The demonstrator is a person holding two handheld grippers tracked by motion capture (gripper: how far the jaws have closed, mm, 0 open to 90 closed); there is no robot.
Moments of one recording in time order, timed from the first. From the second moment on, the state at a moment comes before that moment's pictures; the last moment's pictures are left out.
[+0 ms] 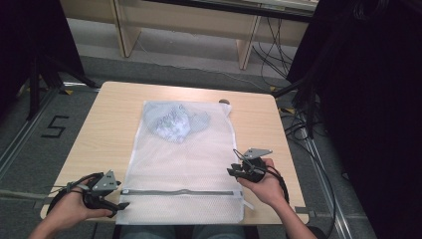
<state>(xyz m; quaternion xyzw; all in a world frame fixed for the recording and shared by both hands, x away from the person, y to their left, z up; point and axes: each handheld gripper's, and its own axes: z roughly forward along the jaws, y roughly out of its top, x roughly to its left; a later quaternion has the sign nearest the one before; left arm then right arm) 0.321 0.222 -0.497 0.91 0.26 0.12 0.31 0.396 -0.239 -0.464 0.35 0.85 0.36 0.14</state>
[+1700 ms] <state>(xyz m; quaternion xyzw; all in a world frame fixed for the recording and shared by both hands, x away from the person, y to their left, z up) 0.360 0.201 -0.479 0.98 0.09 0.05 0.14 0.396 -0.226 -0.454 0.33 0.86 0.35 0.13</state>
